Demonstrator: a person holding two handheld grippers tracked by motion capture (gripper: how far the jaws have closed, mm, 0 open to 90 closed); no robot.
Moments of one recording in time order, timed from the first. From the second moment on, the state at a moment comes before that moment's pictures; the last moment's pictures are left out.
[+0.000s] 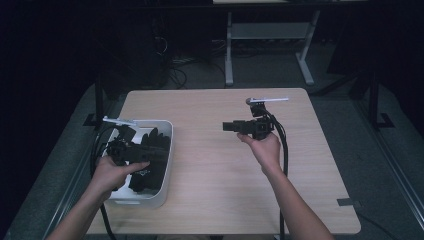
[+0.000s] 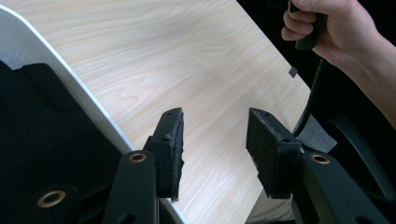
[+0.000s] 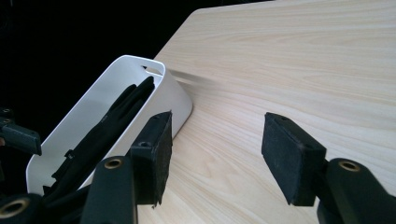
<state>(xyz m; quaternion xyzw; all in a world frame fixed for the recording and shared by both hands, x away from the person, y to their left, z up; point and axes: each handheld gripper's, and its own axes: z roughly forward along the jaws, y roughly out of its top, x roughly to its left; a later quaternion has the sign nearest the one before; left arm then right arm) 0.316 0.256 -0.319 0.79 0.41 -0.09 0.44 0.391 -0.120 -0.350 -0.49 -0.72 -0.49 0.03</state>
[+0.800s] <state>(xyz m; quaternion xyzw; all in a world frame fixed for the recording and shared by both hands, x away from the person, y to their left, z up) 0.319 0.222 -0.324 0.80 0.39 -0.10 0.44 0.380 -0.159 -0.363 -0.51 -0.71 -0.49 0.02</state>
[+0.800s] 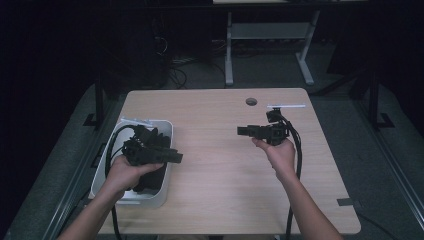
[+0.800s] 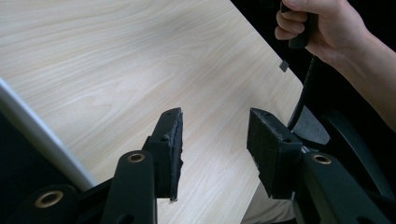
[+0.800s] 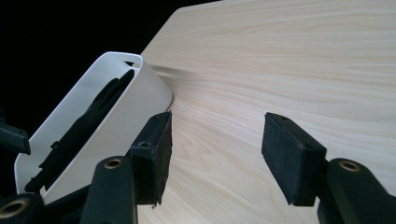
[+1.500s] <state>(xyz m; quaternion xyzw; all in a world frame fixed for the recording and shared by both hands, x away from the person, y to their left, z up) 0.322 0.192 -0.328 0.81 0.37 -0.11 0.43 0.370 -0.196 -0.374 -0.53 -0.69 -0.49 0.02</state>
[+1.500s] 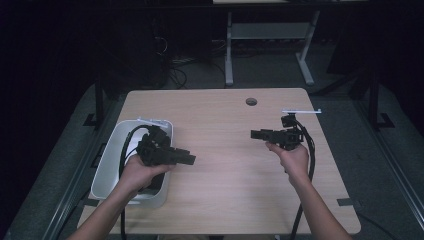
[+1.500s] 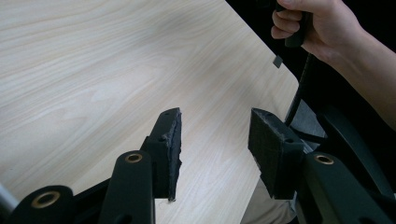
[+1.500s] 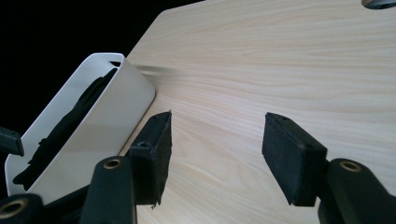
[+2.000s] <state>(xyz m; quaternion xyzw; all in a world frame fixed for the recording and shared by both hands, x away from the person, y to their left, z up) 0.323 0.173 -0.335 0.82 0.37 -0.11 0.43 0.364 -0.219 -0.380 -0.54 -0.69 -0.49 0.02</state>
